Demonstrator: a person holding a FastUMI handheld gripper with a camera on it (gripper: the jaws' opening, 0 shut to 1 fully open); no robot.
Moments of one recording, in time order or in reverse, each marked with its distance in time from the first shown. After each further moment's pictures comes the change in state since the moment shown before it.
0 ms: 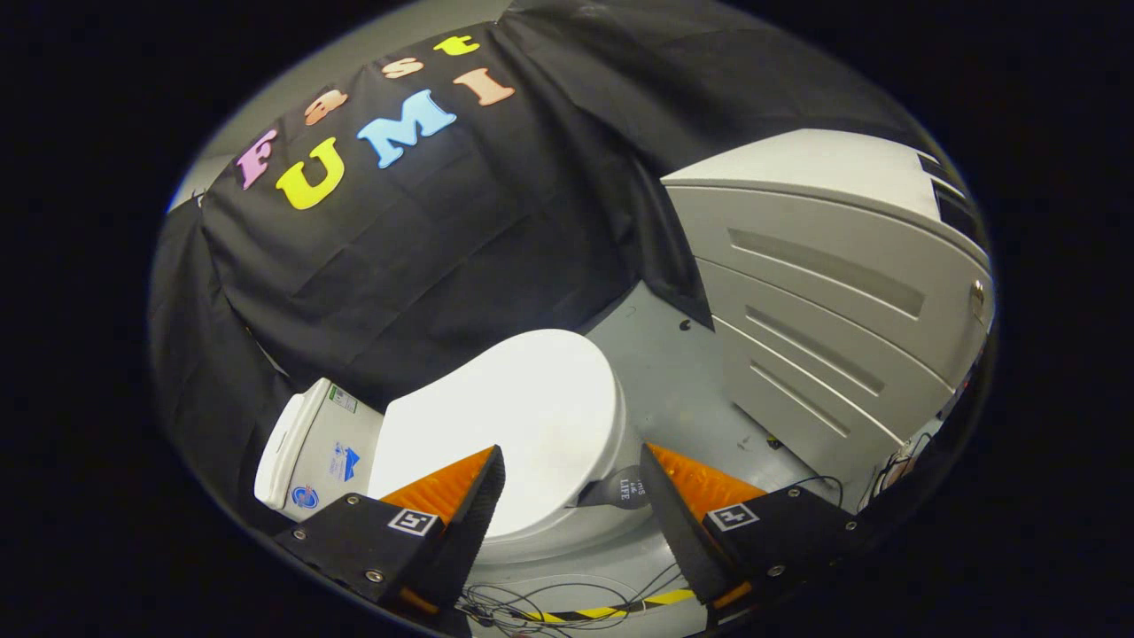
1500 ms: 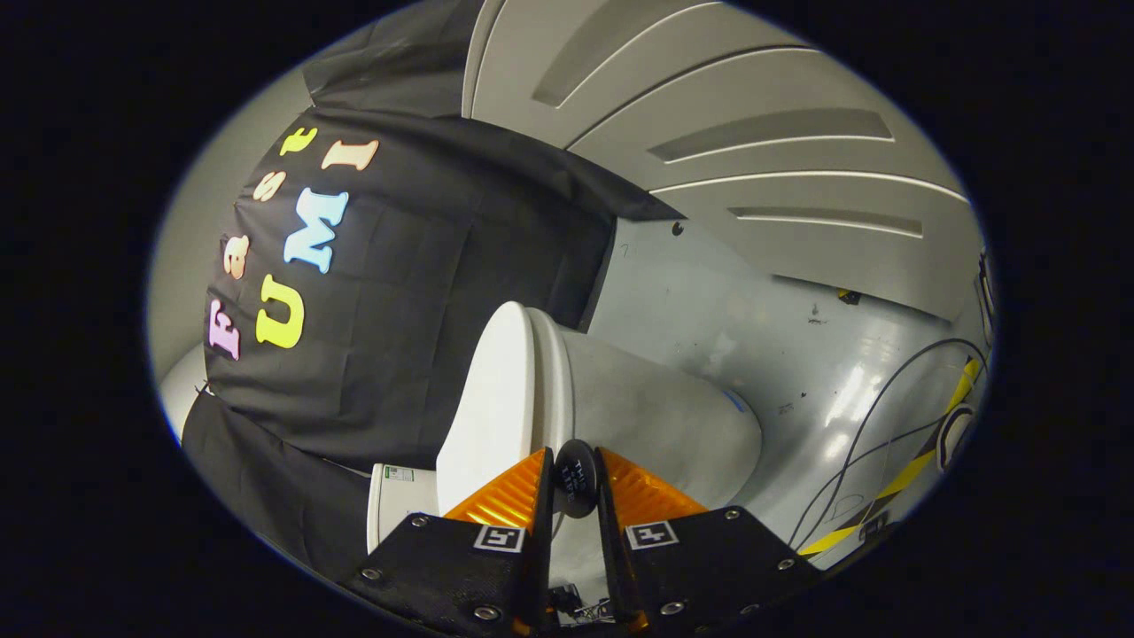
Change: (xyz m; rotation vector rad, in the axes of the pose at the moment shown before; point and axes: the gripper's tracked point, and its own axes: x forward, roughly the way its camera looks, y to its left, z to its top) arm 0.081 -0.046 -0.056 0.509 0.038 0.214
